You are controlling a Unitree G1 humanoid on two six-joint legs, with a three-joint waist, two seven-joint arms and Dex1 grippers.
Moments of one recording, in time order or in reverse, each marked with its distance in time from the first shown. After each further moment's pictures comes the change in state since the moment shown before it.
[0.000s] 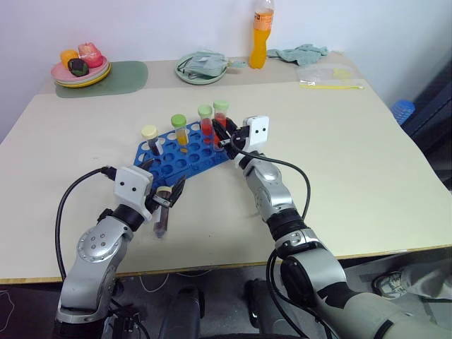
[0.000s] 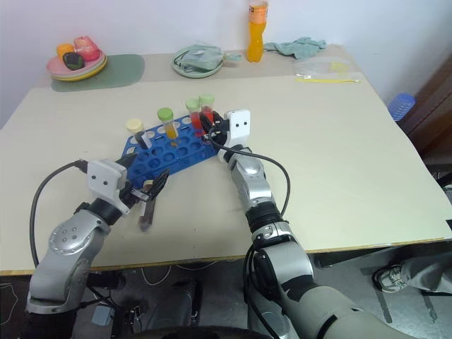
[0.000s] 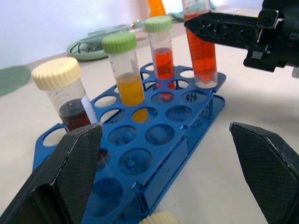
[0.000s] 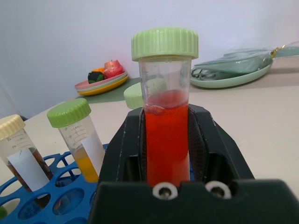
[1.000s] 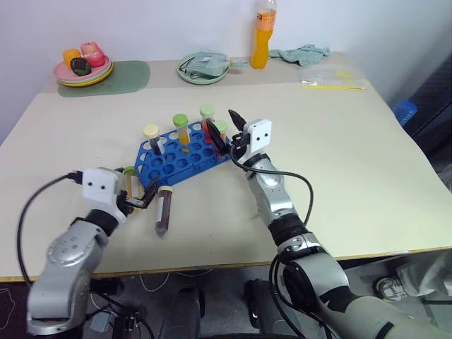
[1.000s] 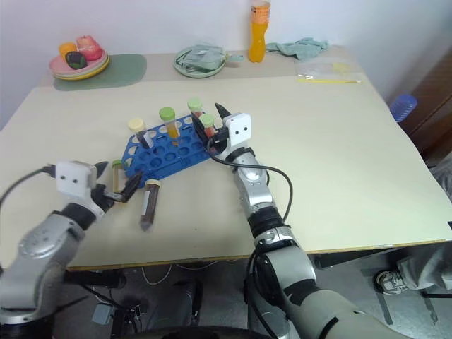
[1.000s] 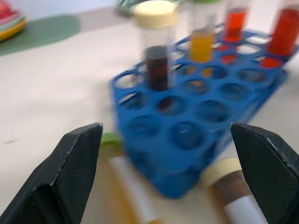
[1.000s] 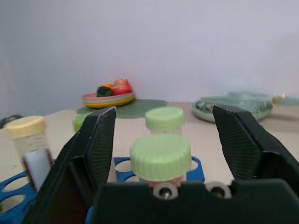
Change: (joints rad) left arm -0.006 0.129 0.238 -0.098 -0.160 0.373 0.072; right arm 0.085 -0.063 0.048 -0.125 -0.050 -0.126 0.061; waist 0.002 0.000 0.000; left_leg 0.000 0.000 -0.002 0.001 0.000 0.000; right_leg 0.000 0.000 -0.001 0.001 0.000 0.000
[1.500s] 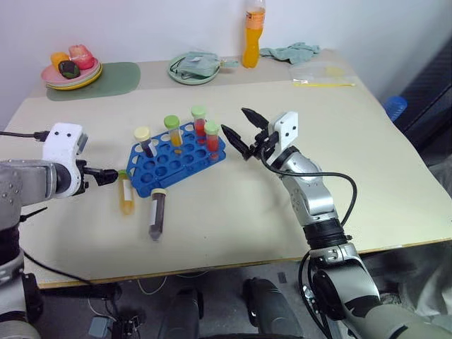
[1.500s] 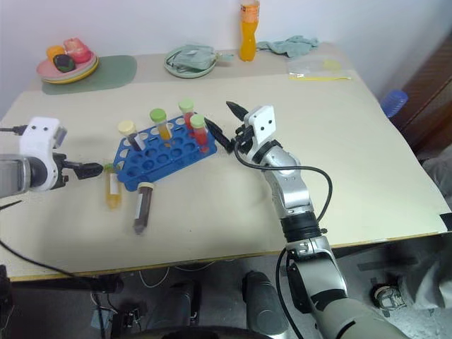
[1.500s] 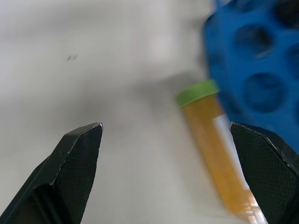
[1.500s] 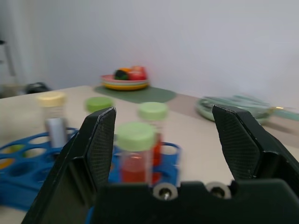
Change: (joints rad) left arm -0.626 0.446 -0.097 0.501 -0.368 0.871 0.167; right arm 0.093 -0.185 0.056 -0.332 0.079 0.266 0.220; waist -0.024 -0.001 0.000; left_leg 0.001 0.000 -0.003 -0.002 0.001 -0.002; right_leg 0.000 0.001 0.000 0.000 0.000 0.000
